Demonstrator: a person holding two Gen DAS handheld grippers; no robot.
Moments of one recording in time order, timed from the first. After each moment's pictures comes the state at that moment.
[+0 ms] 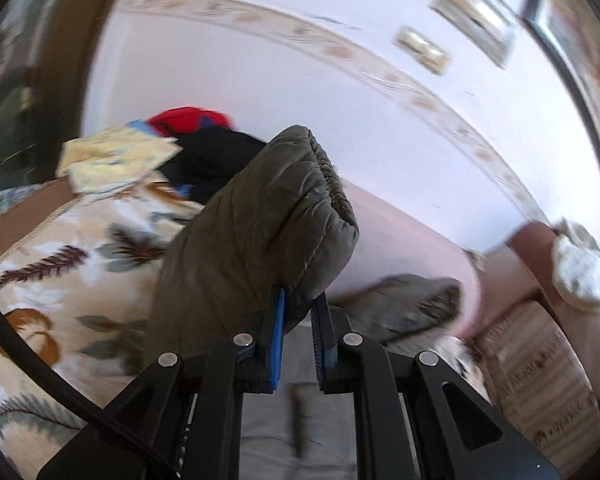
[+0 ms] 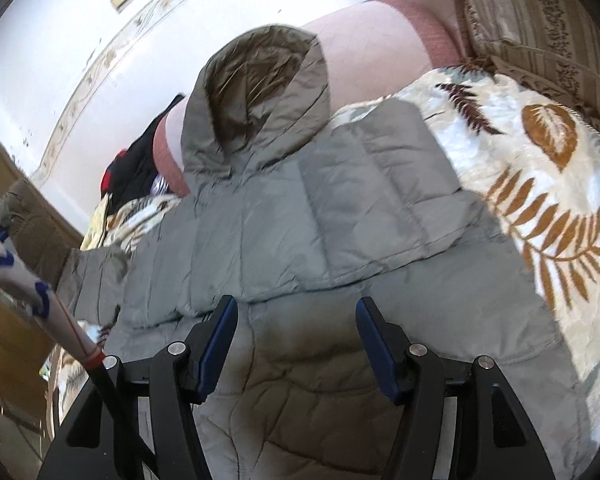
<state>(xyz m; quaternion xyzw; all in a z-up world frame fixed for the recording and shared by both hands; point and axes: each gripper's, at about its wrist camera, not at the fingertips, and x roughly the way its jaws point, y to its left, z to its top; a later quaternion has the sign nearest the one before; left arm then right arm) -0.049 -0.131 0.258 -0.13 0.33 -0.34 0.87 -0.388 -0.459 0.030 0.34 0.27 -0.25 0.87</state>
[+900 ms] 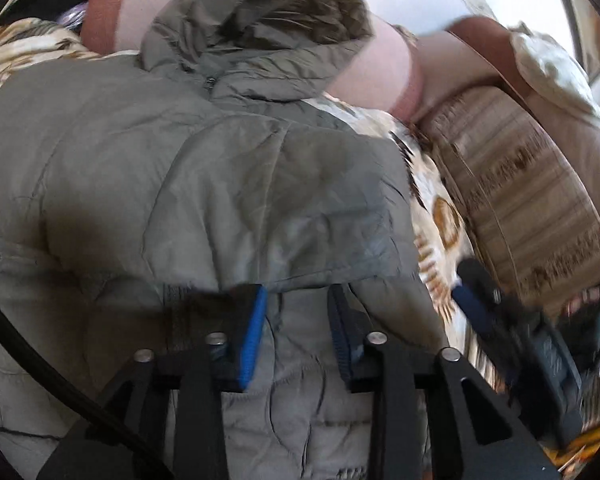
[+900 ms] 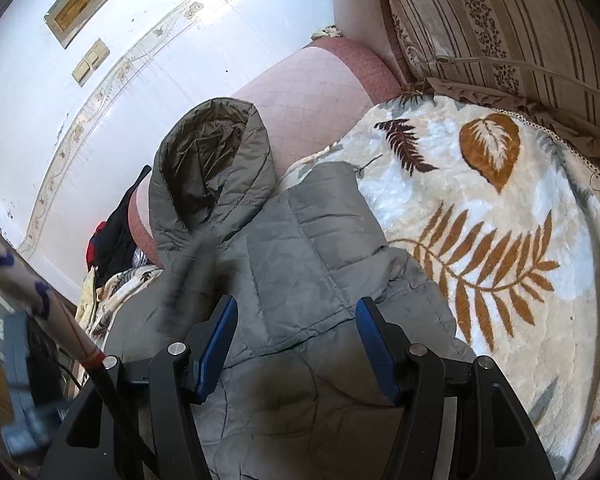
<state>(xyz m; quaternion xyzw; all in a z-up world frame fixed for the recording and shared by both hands) -0.251 -0.355 0.057 0.02 0.52 -0.48 0.71 -0.429 -0.495 0.050 0.37 0.19 -0.31 0.85</state>
